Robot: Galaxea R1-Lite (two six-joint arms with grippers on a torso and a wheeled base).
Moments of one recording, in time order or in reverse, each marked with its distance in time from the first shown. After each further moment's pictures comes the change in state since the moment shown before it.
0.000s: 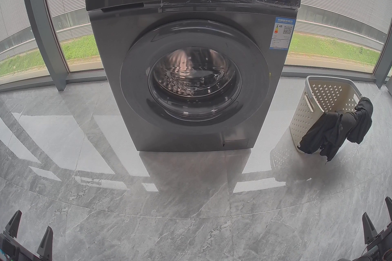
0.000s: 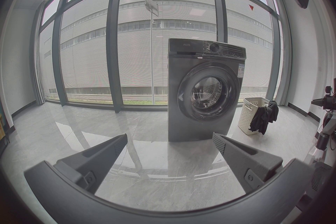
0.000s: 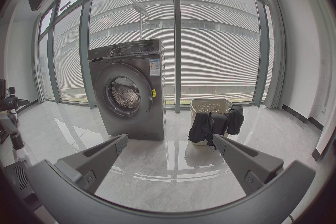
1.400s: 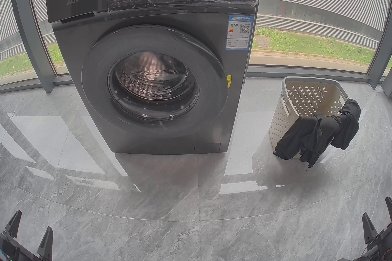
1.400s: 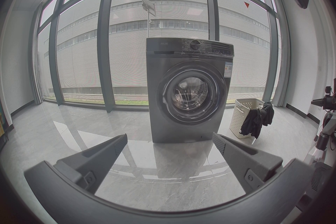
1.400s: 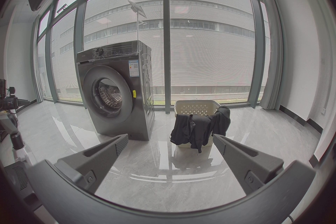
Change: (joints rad) left arm -0.002 0.000 0.000 0.000 0.000 -0.001; right arm 0.000 0.000 0.000 0.000 0.000 0.000
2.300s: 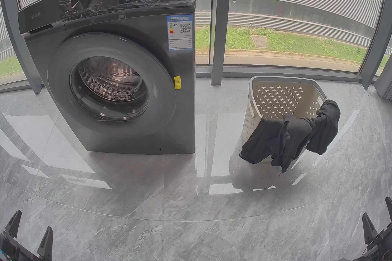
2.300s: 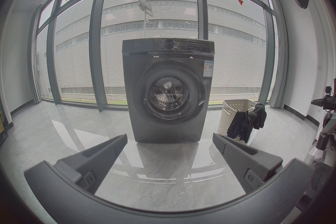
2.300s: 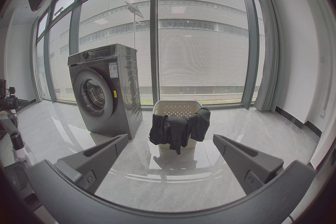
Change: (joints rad) left arm 0.001 0.000 0.000 0.000 0.000 0.000; right arm 0.000 0.000 0.000 0.000 0.000 0.000
